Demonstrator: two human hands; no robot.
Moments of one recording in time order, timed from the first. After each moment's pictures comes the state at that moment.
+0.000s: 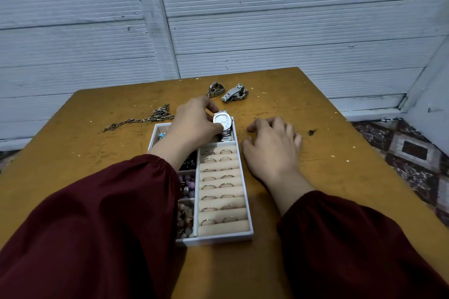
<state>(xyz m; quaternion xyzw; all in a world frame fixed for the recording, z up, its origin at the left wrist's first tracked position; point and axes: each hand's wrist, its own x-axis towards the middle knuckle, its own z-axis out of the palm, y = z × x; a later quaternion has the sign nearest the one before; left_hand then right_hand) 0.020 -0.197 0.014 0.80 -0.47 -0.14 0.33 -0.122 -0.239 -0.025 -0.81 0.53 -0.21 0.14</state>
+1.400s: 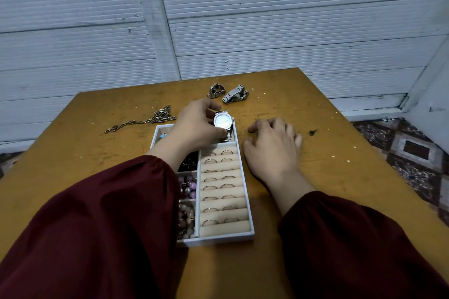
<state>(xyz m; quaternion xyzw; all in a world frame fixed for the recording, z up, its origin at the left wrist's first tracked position) 0.022 -0.198 0.011 0.79 -0.48 -0.17 0.34 -0.122 -0.238 -0.025 -0.81 0.53 -0.21 0.14</state>
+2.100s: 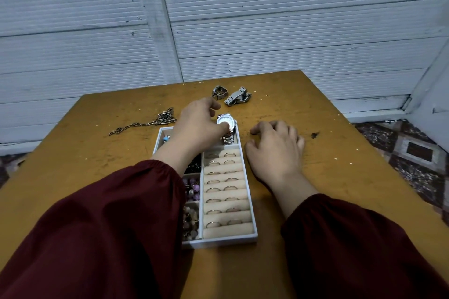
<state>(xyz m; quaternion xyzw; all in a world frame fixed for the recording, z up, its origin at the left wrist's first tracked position) 0.019 -0.195 0.018 0.81 -0.50 -0.08 0.31 -0.122 -0.239 -0.025 -0.81 0.53 -0.21 0.14</state>
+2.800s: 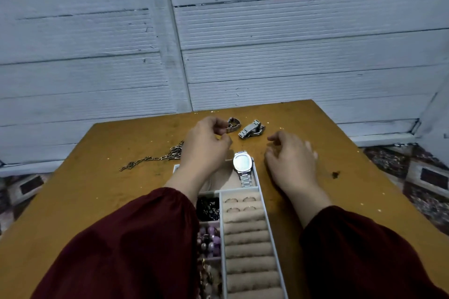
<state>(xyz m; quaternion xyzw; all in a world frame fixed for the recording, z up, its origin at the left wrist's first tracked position) 0.050 -0.215 0.028 0.78 -0.46 -0.07 0.43 -0.096 -0.286 -0.009 -0.78 0.53 -0.28 0.16</state>
